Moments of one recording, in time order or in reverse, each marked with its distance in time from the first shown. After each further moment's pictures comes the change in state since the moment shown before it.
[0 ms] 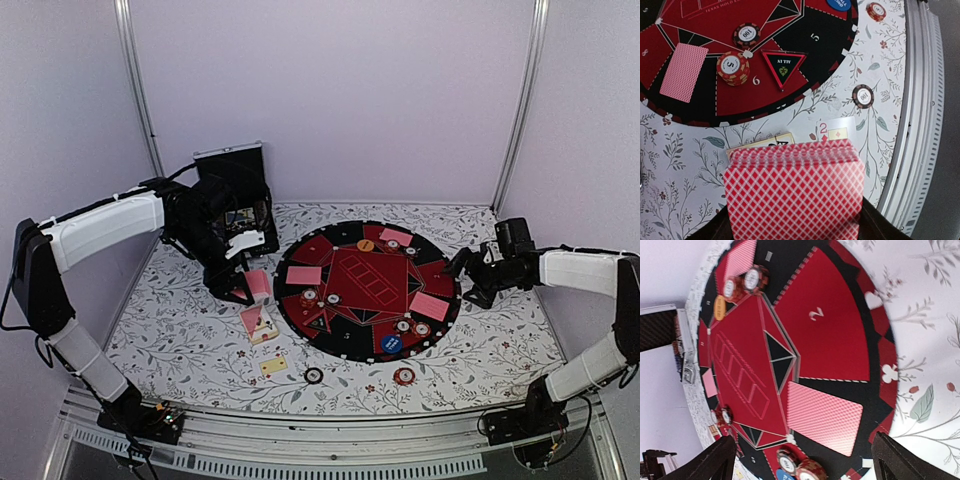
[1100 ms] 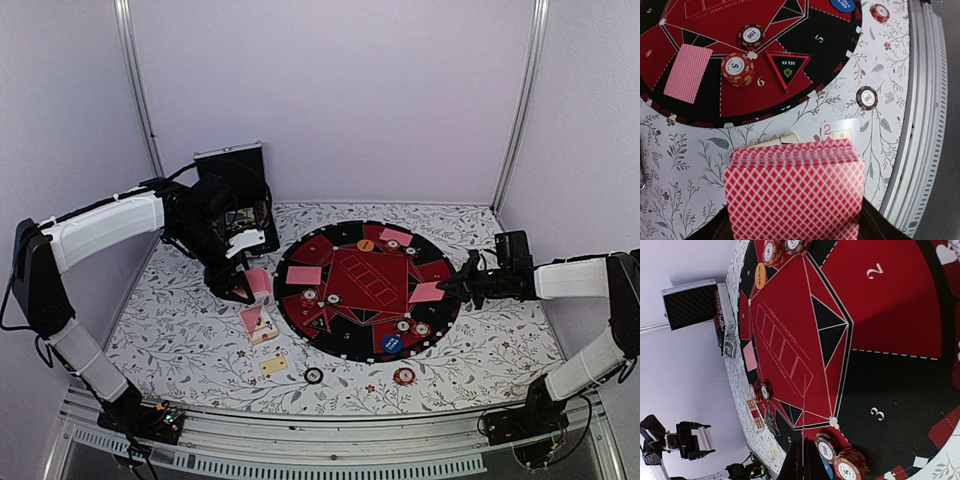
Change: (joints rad) left arm 0.000 0.000 0.000 0.016 -0.009 -0.004; right arm 0.002 0.019 -0.112 0.301 -0.282 0.135
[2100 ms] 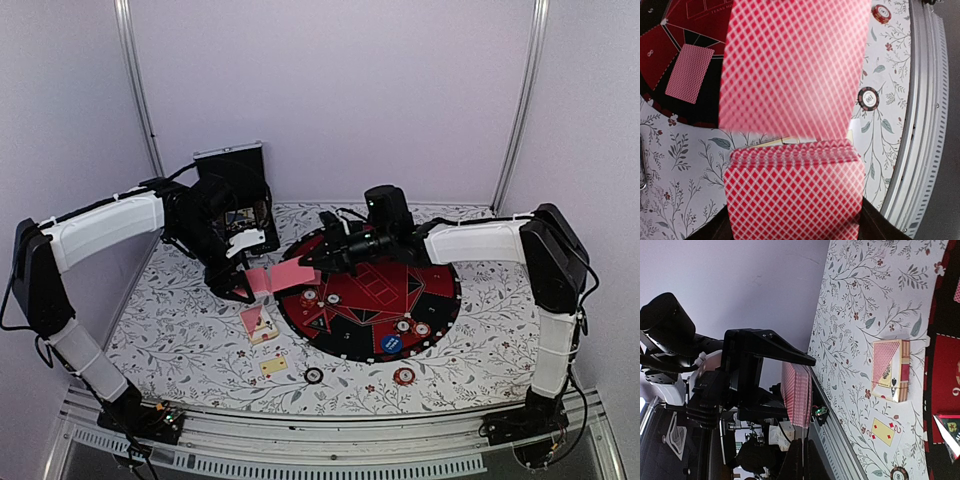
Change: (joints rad) left arm 0.000 0.000 0.000 0.006 -0.004 -0.003; right arm 0.590 0.556 0.788 0.138 -0.220 0.148
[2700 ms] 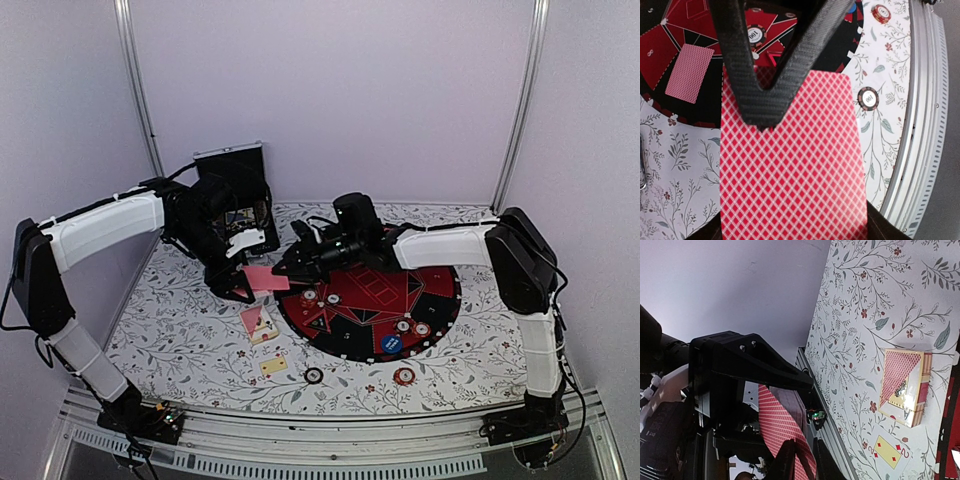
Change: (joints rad) left arm 0.000 0.000 0.002 -0.003 0.000 -0.001; right arm 0.074 0.169 0.179 -0.016 0.003 -0.019
